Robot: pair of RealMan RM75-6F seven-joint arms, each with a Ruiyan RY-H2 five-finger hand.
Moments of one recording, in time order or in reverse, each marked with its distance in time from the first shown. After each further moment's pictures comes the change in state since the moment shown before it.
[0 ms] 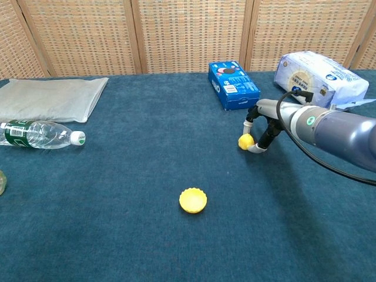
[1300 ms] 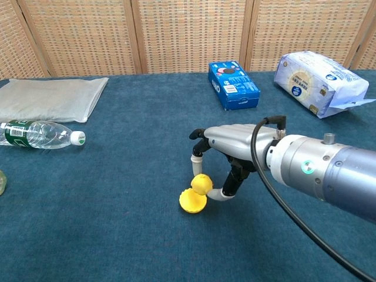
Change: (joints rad) left arm -0.015 -0.012 0.017 0.007 0.012 -0.020 0.016; right arm -0.018 0.054 -0.172 -0.480 -0.211 0.168 -0.157
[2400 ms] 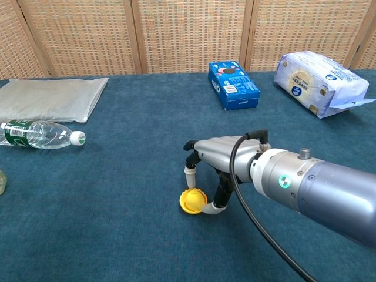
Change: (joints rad) left arm 0.000 0.002 0.005 -0.001 0.001 0.003 -0.005; right arm 0.032 -0.082 0.004 0.063 0.061 0.011 -0.047
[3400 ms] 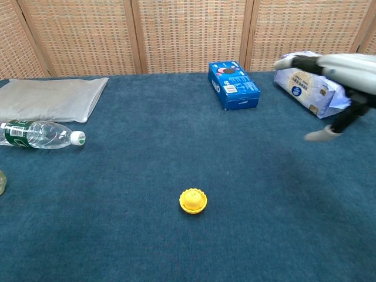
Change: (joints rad) left arm 0.017 0.023 0.006 -0.002 0.023 0.033 -0.051; right arm -0.268 0.424 -0.120 -0.029 -0.503 0.211 0.407
